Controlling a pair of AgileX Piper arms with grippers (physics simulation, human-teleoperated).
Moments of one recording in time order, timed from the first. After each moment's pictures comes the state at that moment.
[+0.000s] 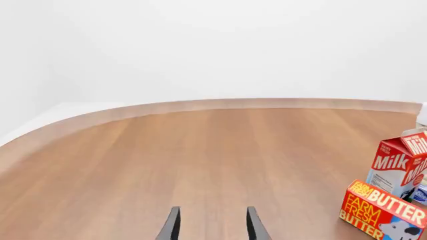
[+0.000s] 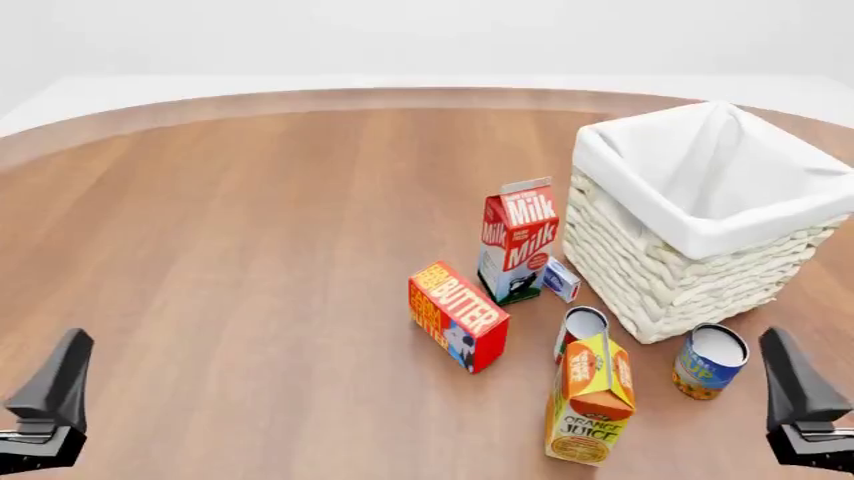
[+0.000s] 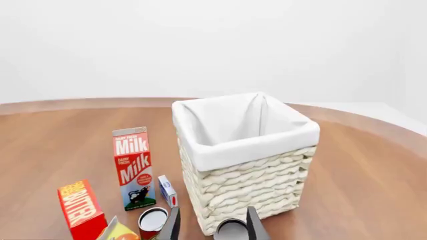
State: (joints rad) left arm 0.00 0.00 0.00 0.00 0.00; right arm 0.00 0.02 0.00 -0.01 0.00
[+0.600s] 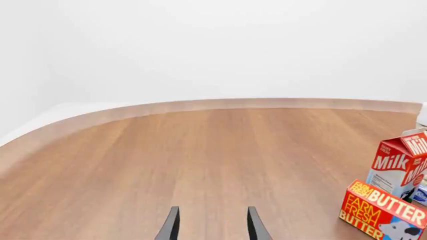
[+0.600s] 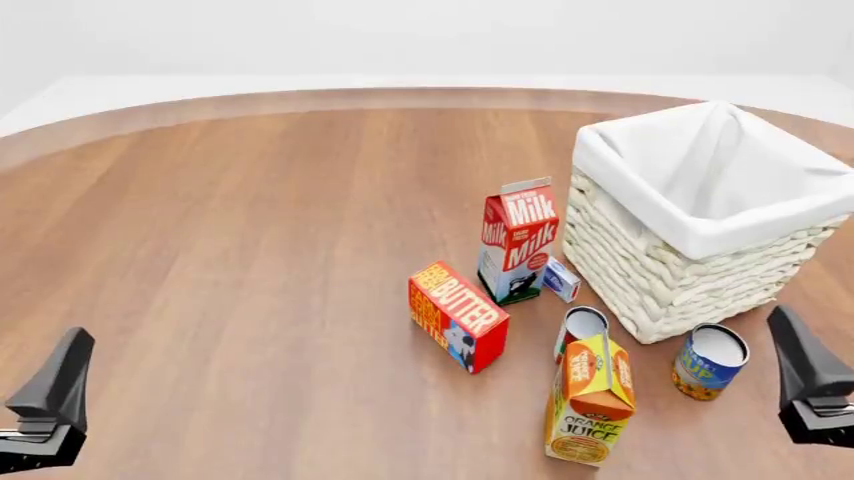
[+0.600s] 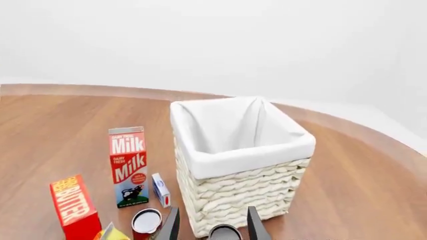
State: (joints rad) left arm 0.00 0.01 0.00 0.00 0.00; right arm 0.00 0.11 -0.12 0.06 -0.08
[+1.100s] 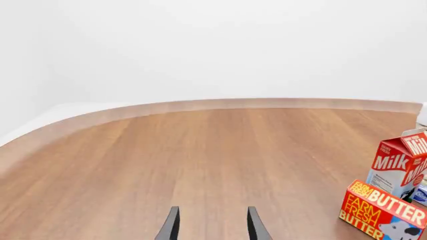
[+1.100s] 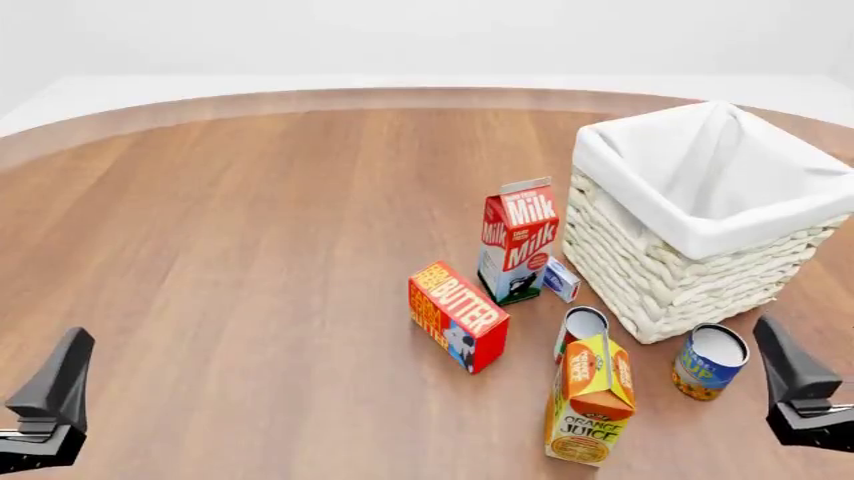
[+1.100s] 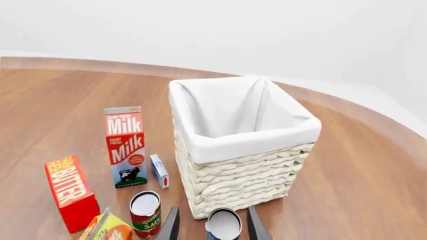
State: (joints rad) left arm 0.00 0.01 0.00 0.00 0.00; right arm 0.00 0.16 -0.13 0.12 -0.10
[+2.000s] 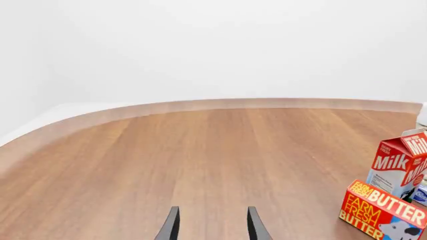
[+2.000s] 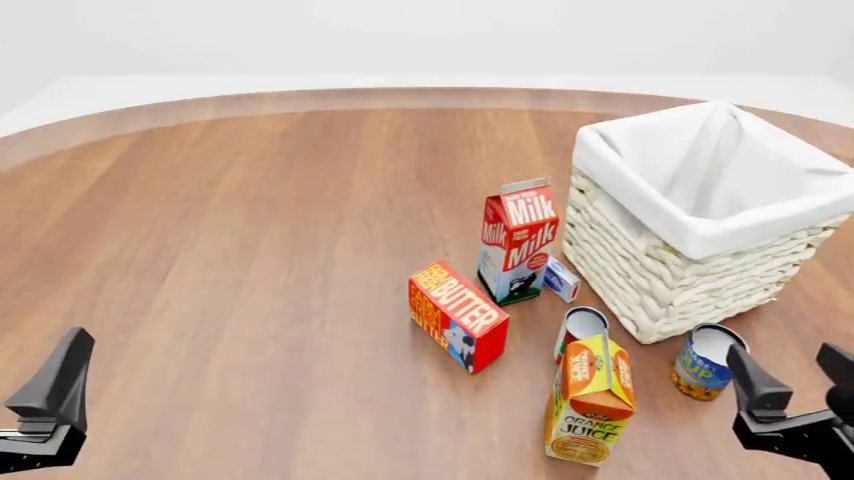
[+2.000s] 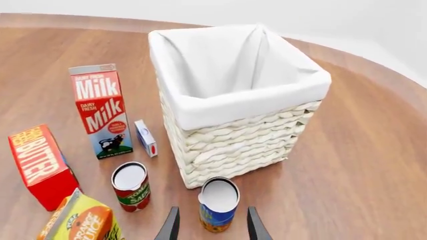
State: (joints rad) left arm 0.00 0.01 0.00 0.00 0.00; right arm -0.06 0.35 -0.01 -0.02 -0.09
